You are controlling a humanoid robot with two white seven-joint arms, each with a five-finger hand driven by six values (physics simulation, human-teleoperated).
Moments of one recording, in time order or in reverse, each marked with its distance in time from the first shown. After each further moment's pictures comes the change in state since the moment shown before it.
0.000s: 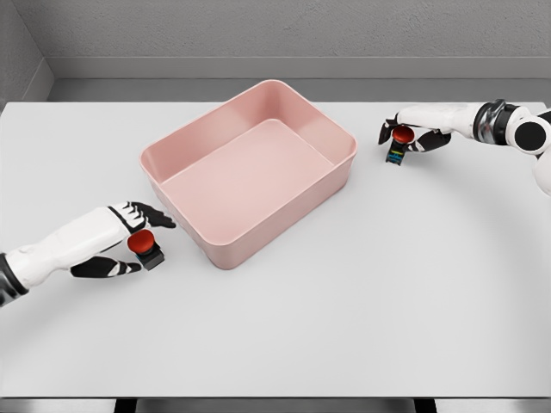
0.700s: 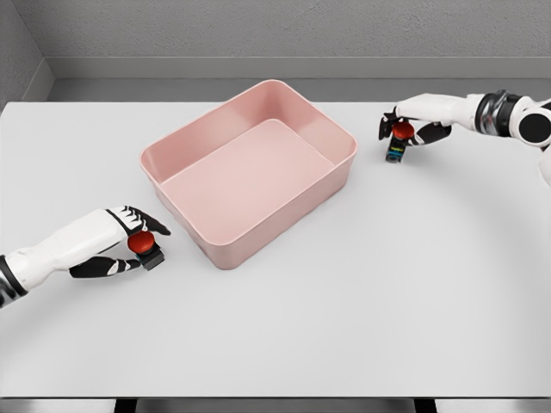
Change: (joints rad) left arm 0.000 -0.005 -0.002 0.032 -0.005 0.000 0.000; right arm -0.005 -0.031 -0.012 -0.093 0.003 -0.001 0.028
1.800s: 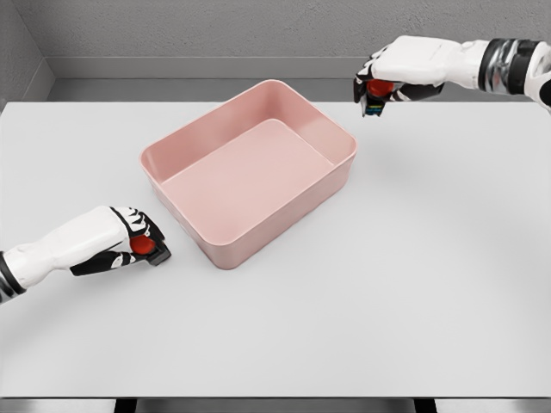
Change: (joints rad) left arm -0.002 0.027 0.010 -0.068 0.014 0.000 -0.017; right arm -0.006 -0.133 -0.062 -0.563 0.028 0.042 0.060
